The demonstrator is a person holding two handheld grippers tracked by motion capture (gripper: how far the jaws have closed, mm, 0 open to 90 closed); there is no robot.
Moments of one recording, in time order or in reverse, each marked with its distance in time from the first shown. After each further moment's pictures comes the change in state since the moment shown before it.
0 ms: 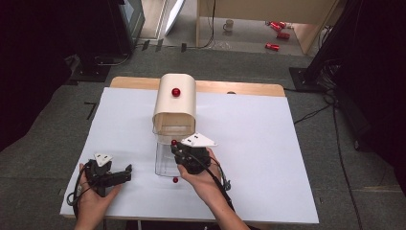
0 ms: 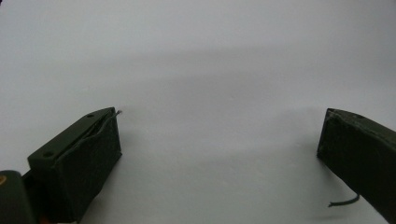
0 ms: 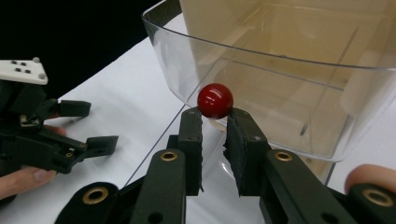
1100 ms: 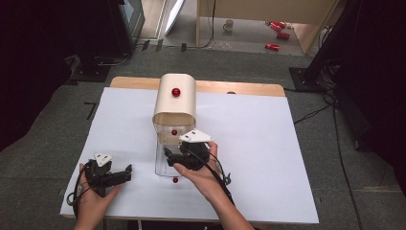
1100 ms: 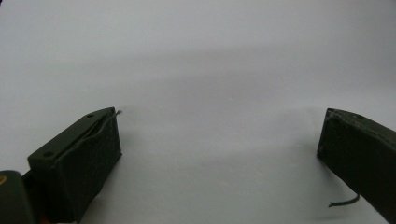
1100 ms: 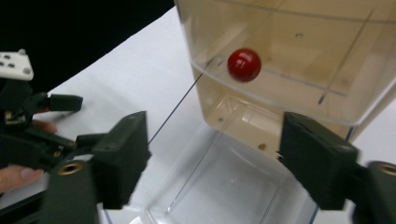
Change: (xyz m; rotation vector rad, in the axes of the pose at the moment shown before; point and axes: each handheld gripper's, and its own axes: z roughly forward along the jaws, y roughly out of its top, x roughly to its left) left arm 0.000 0.000 0.000 -0.002 0.001 0.000; right arm -0.002 0.005 0.006 0.041 -0.007 -0.024
